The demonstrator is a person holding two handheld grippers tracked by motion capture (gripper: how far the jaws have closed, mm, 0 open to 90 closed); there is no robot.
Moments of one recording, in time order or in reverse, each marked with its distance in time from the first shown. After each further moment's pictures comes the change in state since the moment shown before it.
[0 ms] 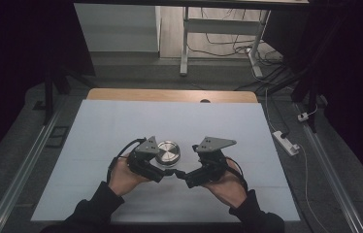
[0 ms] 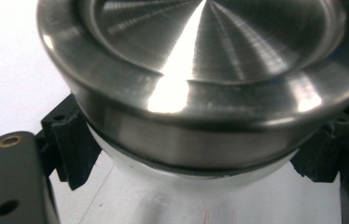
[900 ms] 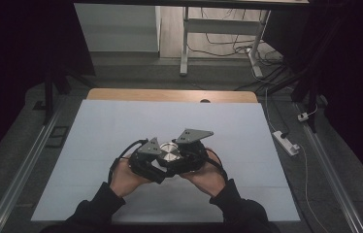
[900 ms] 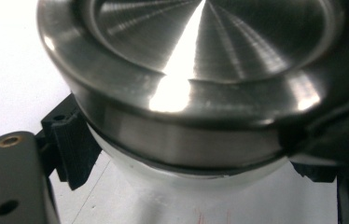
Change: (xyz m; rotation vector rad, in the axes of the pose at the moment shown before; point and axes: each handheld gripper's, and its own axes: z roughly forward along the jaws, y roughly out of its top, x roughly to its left) left arm -0.003 0.001 0.003 0.017 -0.012 0.005; right arm 0.006 0.024 0.043 -0.005 0.009 -0.044
